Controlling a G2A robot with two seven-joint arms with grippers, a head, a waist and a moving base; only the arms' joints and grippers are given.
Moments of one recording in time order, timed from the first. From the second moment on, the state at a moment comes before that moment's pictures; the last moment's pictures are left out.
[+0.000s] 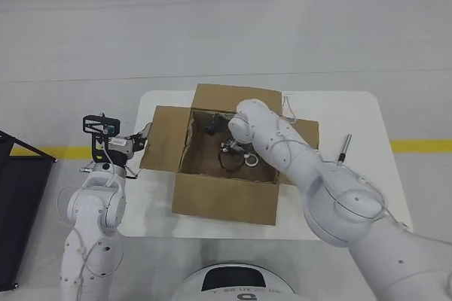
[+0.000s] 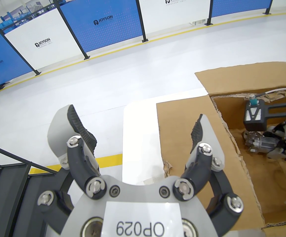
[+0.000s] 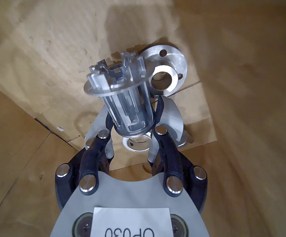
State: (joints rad) left arm 1.64 -1.40 -1.64 -1.93 1.56 -0.12 -0.21; right arm -0.39 -1.69 0.29 -0.40 -0.68 -0.33 1.04
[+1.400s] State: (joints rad) left arm 1.64 -1.40 -1.64 -1.93 1.56 -0.12 -0.21; right arm -1.23 -1.14 1.08 -1.96 -1.04 -0.32 0.88
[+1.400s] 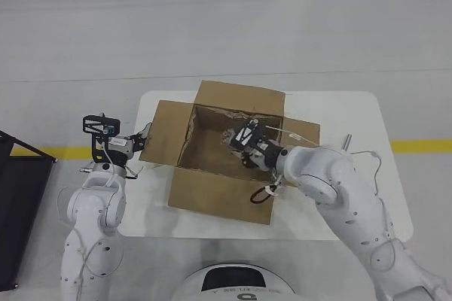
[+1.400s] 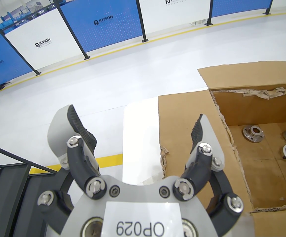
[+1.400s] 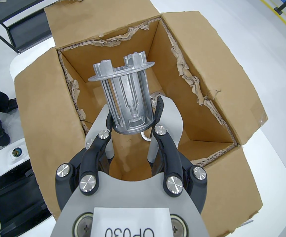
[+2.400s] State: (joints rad) left arm 1.64 -1.40 -1.64 -1.93 1.56 -0.12 -0.21; right arm -1.70 -1.06 1.88 -1.81 -0.44 -0.53 0.69
